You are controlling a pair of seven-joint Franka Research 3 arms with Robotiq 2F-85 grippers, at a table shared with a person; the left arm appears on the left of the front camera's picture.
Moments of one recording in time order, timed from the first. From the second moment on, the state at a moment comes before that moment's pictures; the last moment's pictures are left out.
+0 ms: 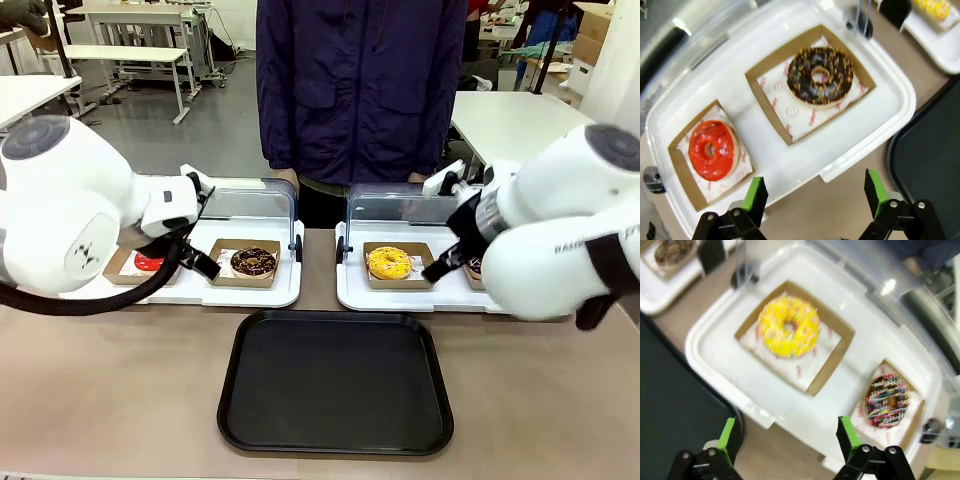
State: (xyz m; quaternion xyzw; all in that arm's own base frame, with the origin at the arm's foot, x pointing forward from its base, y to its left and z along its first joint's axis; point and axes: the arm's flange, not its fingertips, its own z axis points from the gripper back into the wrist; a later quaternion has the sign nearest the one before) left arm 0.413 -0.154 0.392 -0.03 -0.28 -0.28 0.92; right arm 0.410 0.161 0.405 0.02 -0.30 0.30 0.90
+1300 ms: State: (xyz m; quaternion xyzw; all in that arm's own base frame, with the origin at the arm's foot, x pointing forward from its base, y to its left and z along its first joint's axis) left arm 0.424 0.163 0.484 -0.33 -0.39 -0.41 0.76; right arm 0.378 -0.158 0.503 0.27 -0.45 0.34 0.78
